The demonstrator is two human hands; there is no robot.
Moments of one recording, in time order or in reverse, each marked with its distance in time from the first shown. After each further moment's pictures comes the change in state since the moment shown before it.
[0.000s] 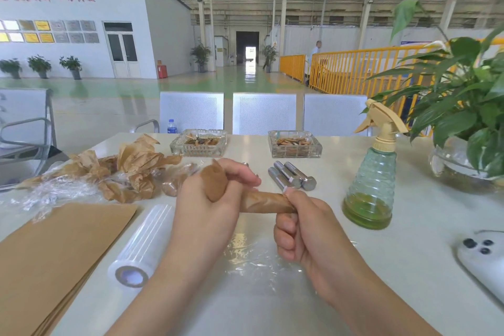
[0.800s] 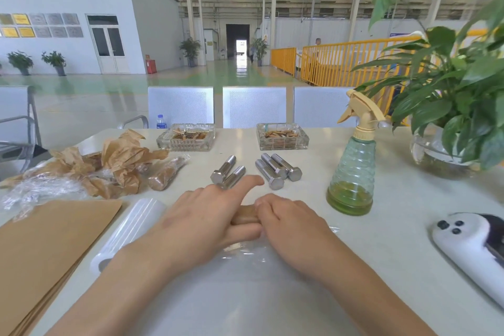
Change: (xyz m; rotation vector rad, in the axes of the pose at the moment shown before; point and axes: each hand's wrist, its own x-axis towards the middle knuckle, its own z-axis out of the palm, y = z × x) left_hand 0.004 -0.020 -0.012 0.901 -0.669 0.236; right_hand -0.005 0.002 -0.017 -1.243 -0.014 -0.219
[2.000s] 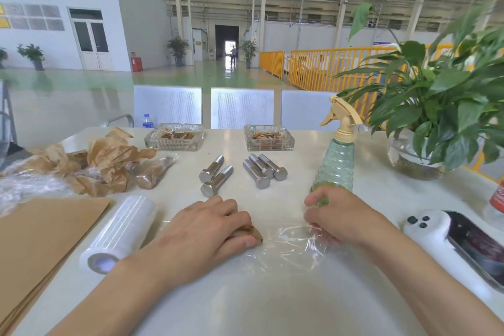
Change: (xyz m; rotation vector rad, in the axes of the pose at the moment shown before) left_hand -0.011 0.001 0.026 0.133 -0.077 0.166; right_hand -0.014 0.036 -0.067 0.313 0.008 0.445
